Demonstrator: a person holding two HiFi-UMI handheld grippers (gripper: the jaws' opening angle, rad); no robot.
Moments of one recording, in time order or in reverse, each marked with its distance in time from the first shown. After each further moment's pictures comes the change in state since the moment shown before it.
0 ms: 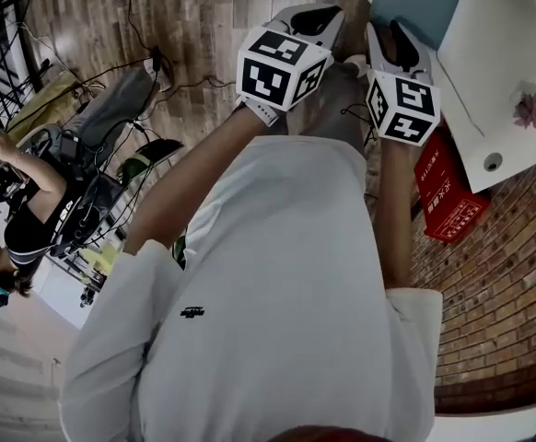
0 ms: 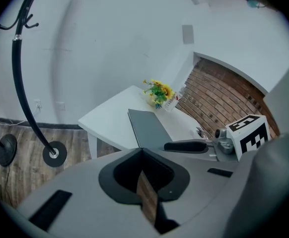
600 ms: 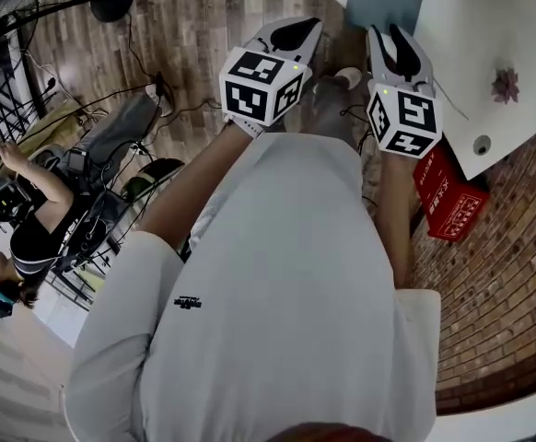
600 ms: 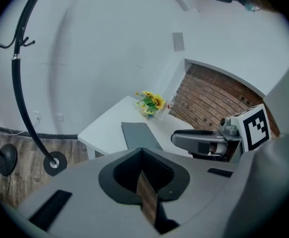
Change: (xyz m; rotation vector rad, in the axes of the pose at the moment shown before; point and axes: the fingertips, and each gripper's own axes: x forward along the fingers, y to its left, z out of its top) left arm -0.043 -0.028 0.027 0.055 -0.084 -0.011; right arm -0.069 -0.004 0.066 -0.034 -0.167 -0.053
